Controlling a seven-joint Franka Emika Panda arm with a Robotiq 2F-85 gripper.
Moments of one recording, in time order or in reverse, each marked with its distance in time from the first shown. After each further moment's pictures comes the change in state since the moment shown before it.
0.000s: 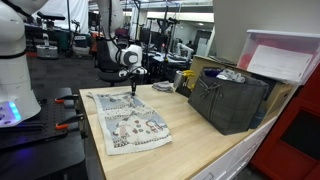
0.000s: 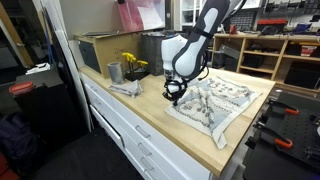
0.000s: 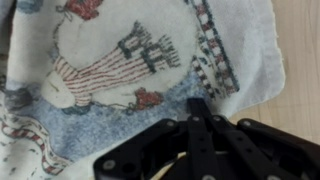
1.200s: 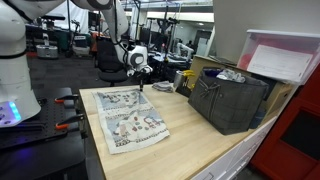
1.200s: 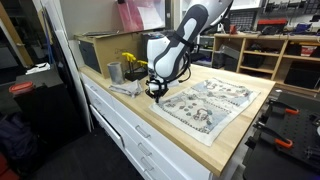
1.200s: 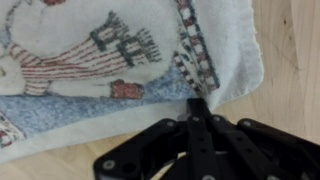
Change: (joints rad) arm 0.018 0.168 0.011 0.299 0.070 0.005 -0.002
